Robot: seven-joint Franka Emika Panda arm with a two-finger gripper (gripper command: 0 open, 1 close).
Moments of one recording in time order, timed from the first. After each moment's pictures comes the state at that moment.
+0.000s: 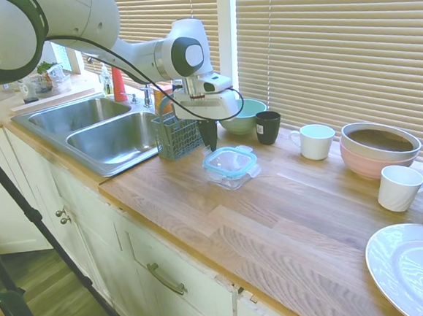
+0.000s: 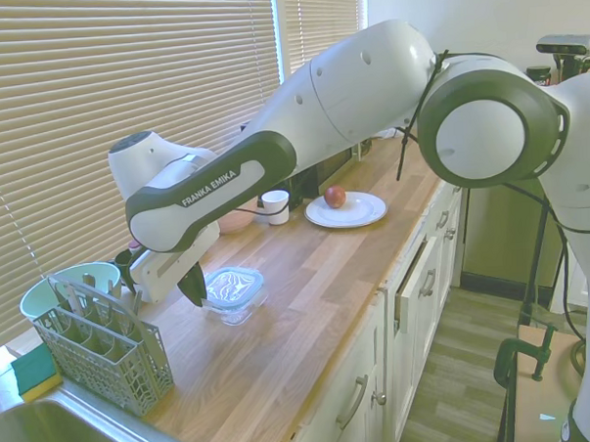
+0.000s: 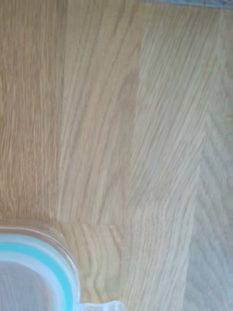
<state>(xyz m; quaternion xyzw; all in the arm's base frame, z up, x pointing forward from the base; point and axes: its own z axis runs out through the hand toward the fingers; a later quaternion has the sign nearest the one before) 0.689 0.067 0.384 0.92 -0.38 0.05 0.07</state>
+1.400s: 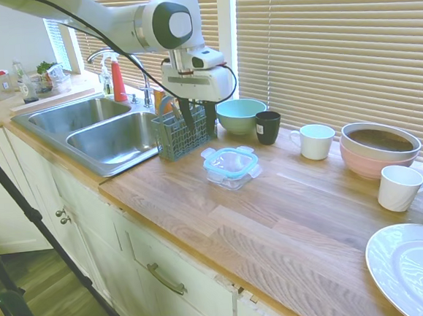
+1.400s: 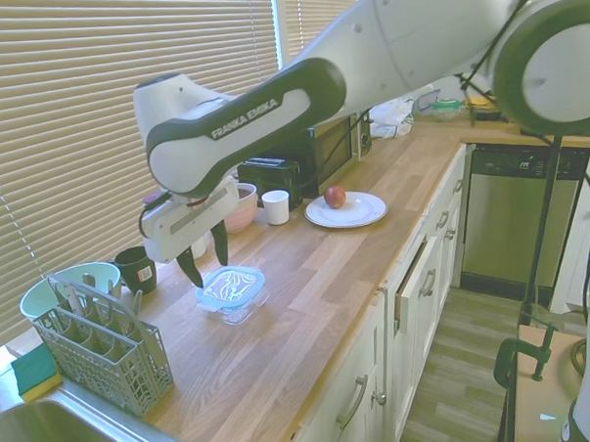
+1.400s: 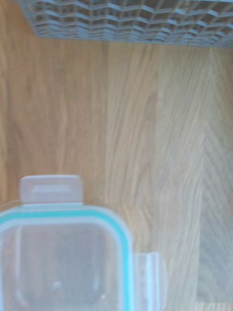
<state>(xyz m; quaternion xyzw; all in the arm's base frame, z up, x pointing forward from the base) 0.619 0.042 0.464 0.91 -0.40 0.05 0.03</state>
